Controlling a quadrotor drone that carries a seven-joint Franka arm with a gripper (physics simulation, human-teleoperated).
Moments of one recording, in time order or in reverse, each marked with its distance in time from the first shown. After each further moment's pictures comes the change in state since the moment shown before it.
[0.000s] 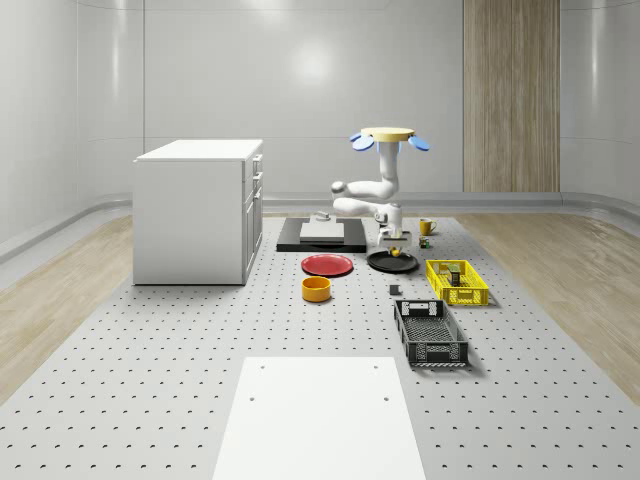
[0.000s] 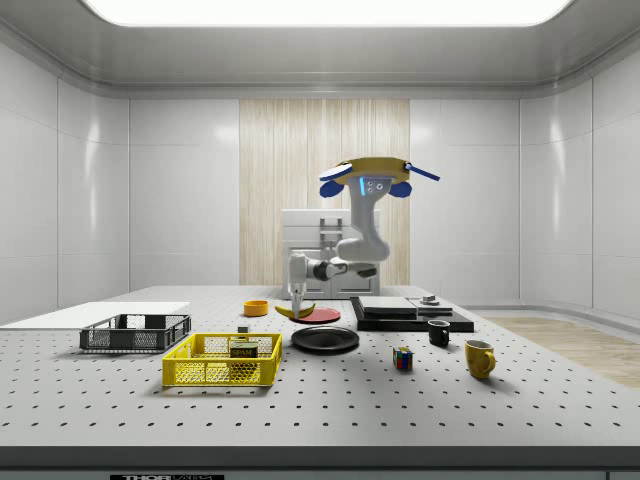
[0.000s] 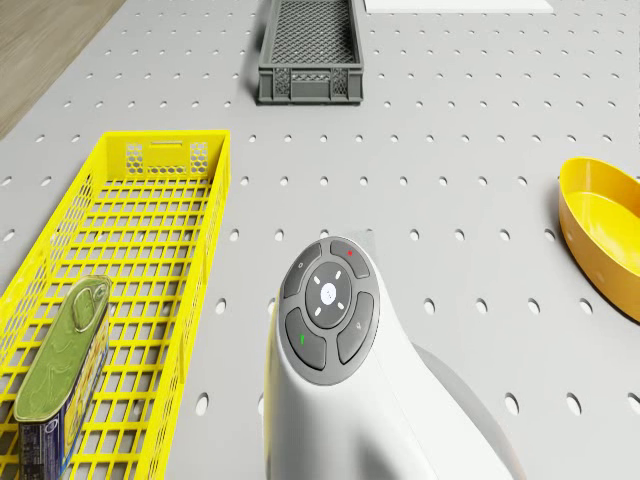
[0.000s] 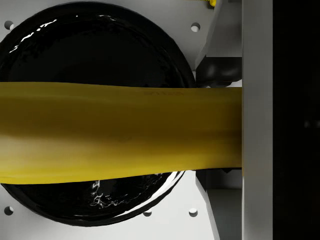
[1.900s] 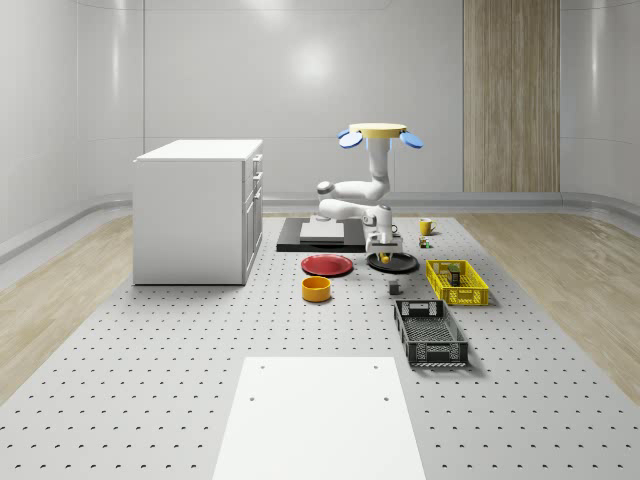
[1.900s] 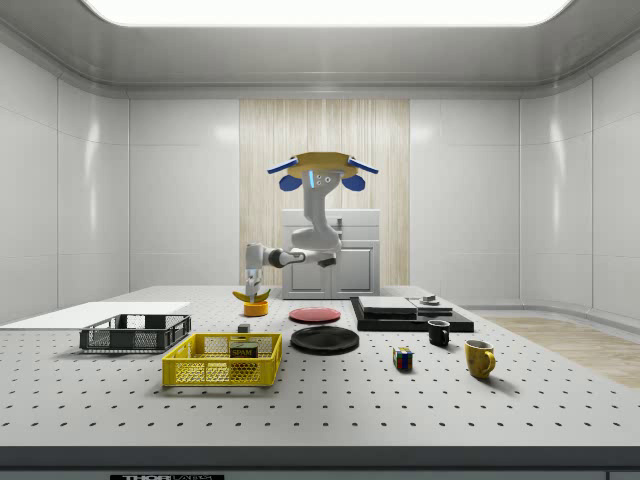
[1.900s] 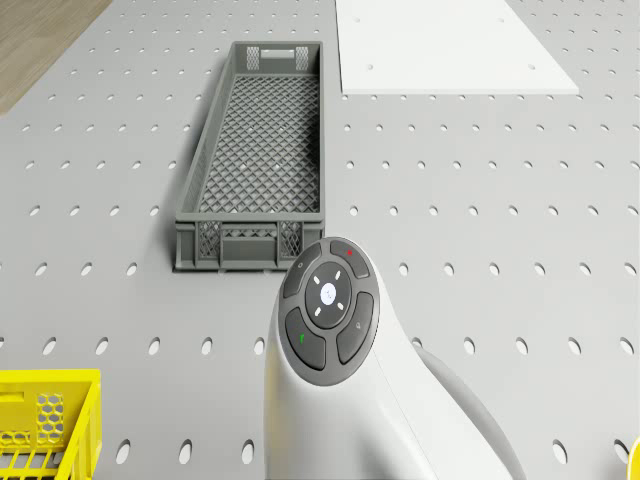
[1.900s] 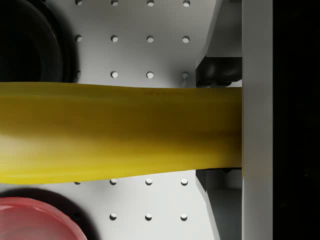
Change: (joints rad) arm 0.001 0.003 -0.001 0.000 -0.002 -0.002 -0.001
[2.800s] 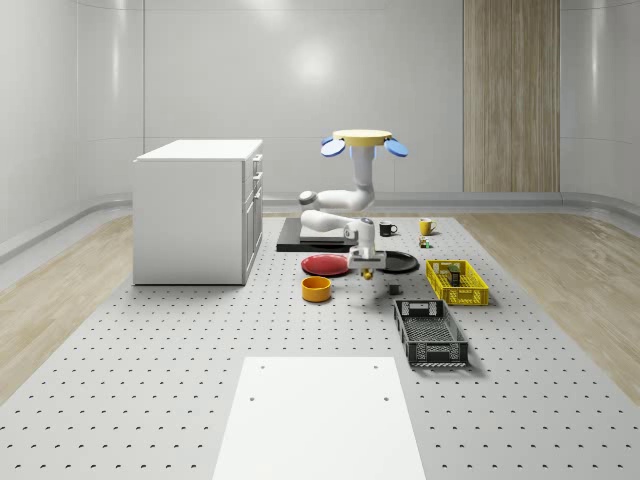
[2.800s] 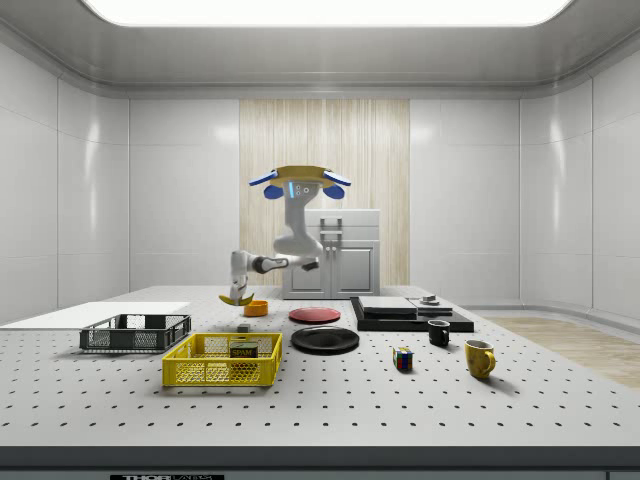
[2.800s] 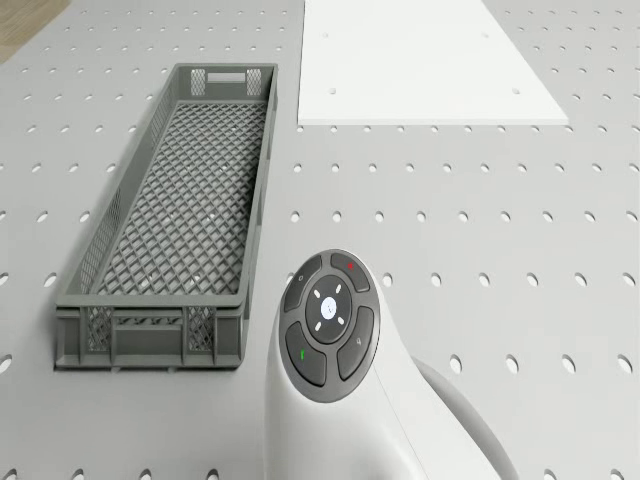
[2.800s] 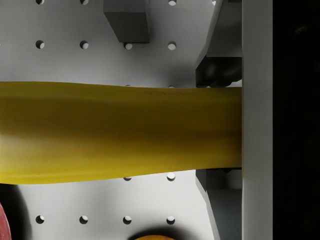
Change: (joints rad) arm -0.002 -0.001 -0.024 0.008 -0.023 0.010 0.000
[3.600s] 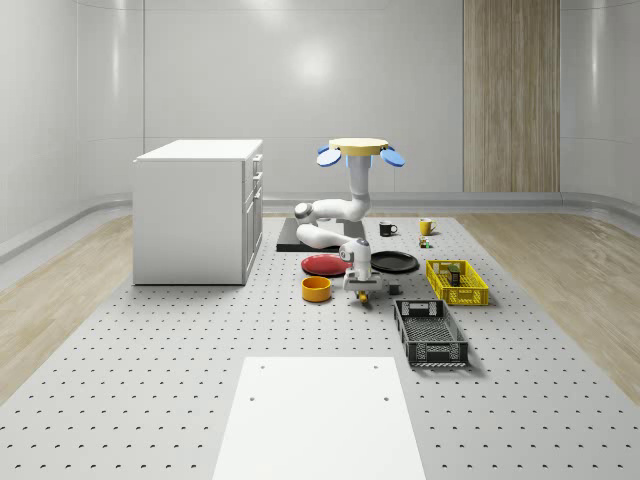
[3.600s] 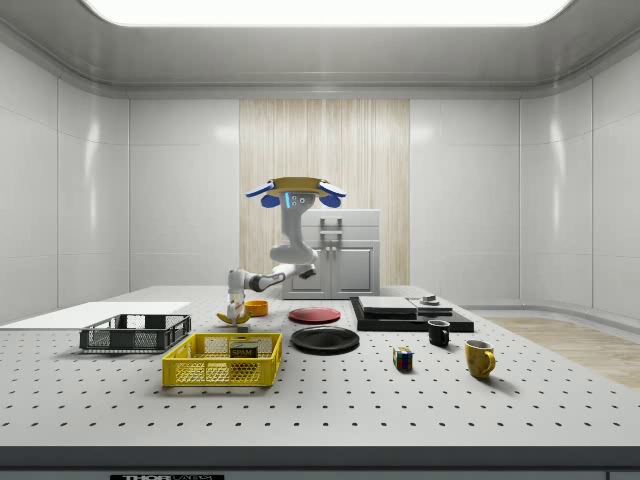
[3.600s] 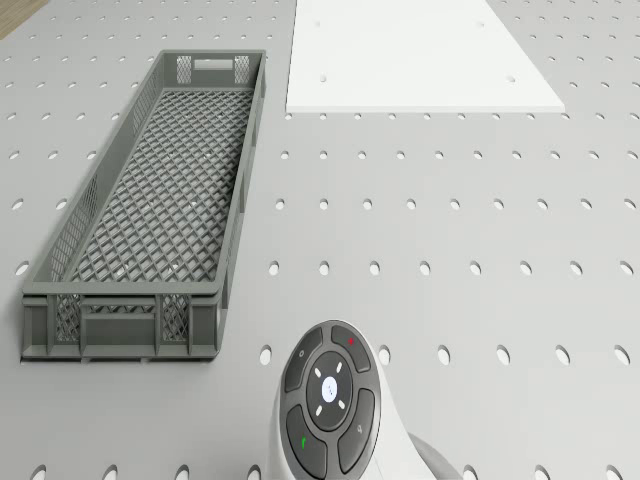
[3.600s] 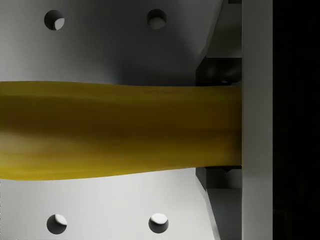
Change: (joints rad) arm -0.041 -0.007 -0.163 0.079 -0.146 0.095 0.014
